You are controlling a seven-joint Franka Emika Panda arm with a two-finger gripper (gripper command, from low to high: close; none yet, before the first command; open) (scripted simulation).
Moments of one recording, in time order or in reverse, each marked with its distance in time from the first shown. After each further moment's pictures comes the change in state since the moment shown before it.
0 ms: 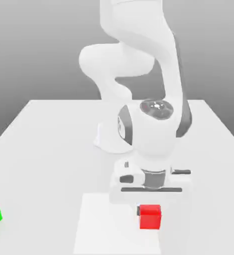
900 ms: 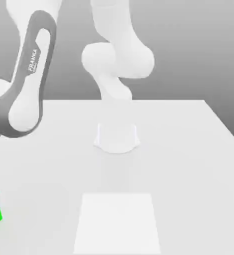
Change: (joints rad) arm -0.506 0.078 -0.357 0.324 0.332 -0.268 0.201
